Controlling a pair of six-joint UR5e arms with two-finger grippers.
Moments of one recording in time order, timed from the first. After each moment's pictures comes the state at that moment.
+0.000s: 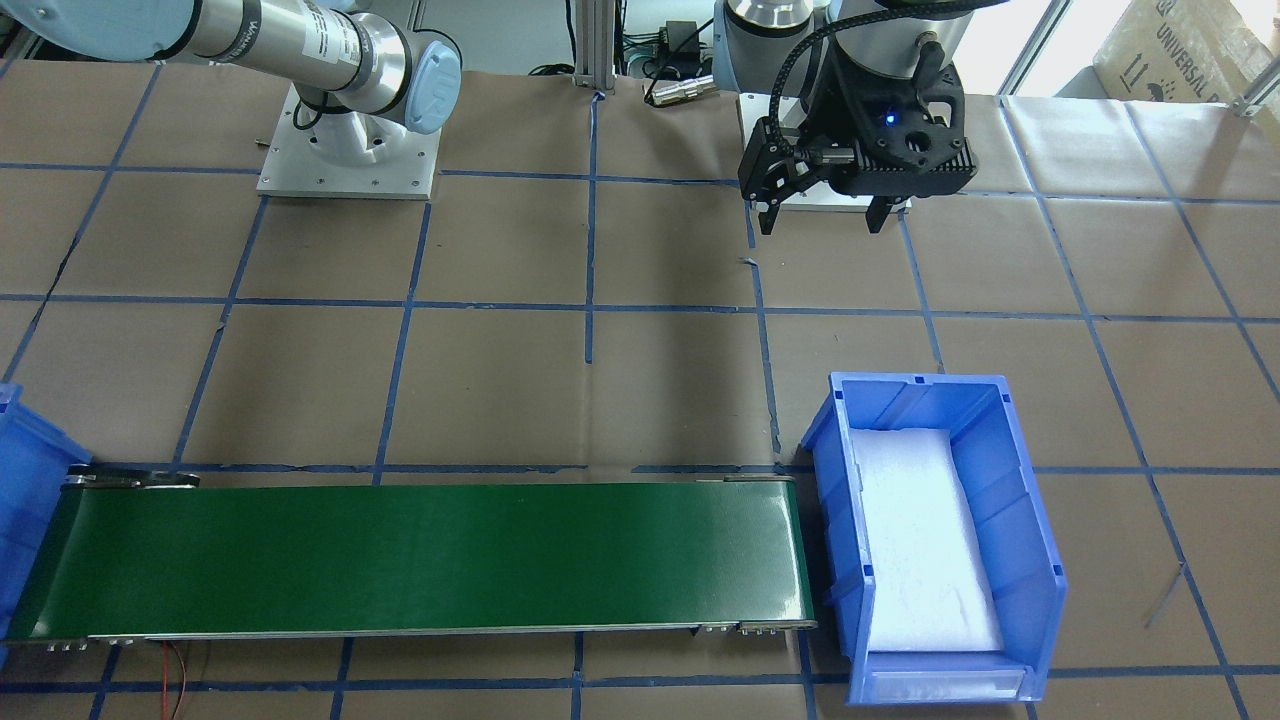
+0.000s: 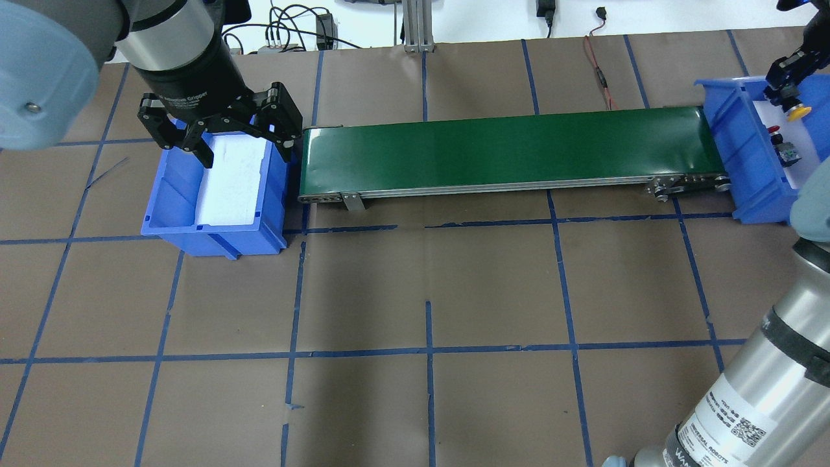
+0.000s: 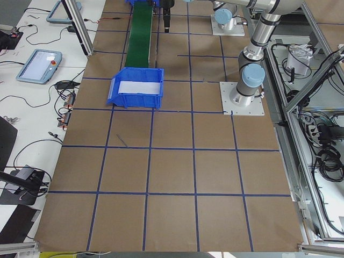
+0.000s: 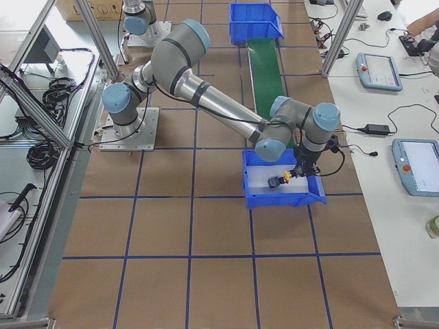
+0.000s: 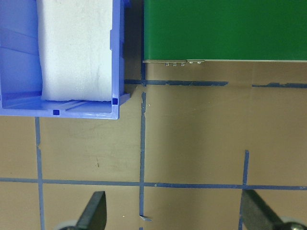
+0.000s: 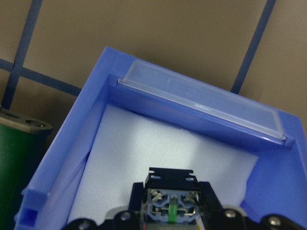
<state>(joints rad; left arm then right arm) -1.67 -1.58 -1.49 -1.65 1.58 -0.14 1.06 -0.79 1.01 -1.89 -1.59 -0.89</state>
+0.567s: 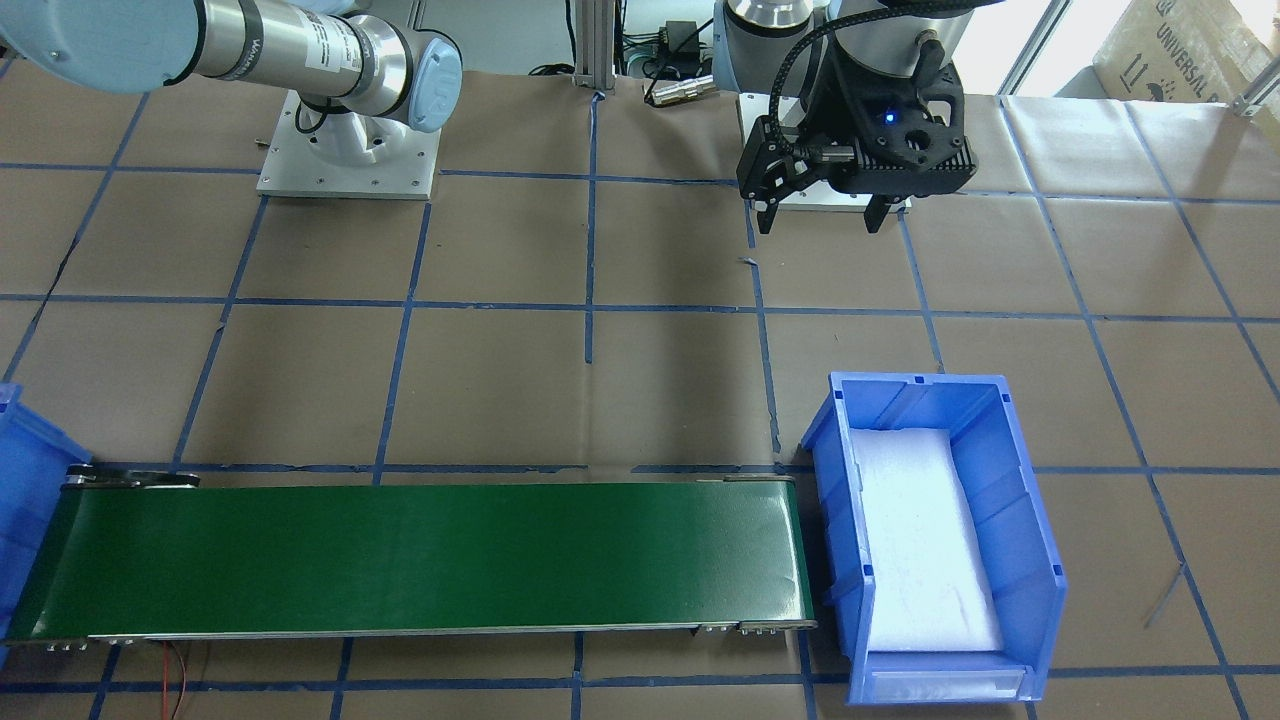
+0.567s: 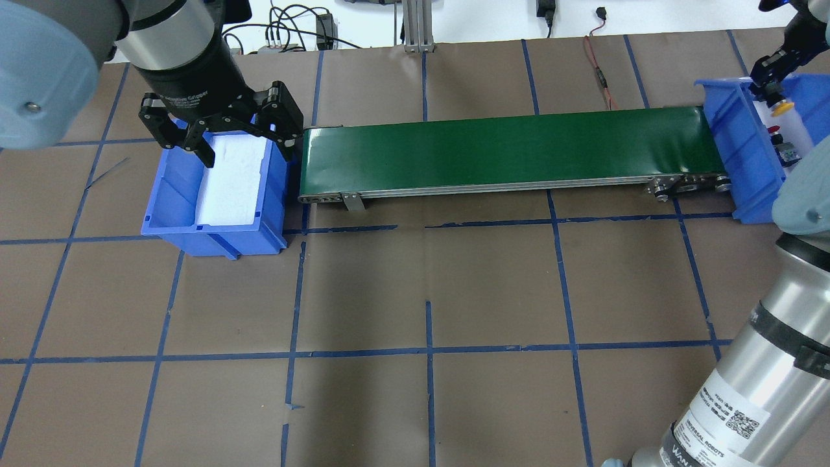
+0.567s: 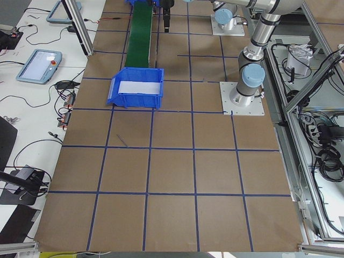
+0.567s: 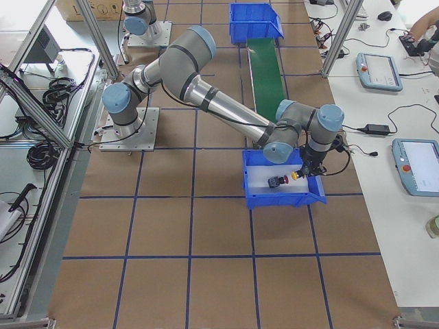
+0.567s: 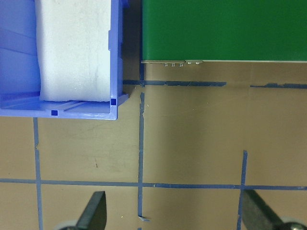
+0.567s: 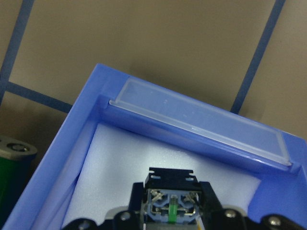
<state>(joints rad) -1.67 -1.58 -1.49 -1.65 1.57 -0.14 1.07 -0.74 0.98 -1.91 -1.59 -0.89</state>
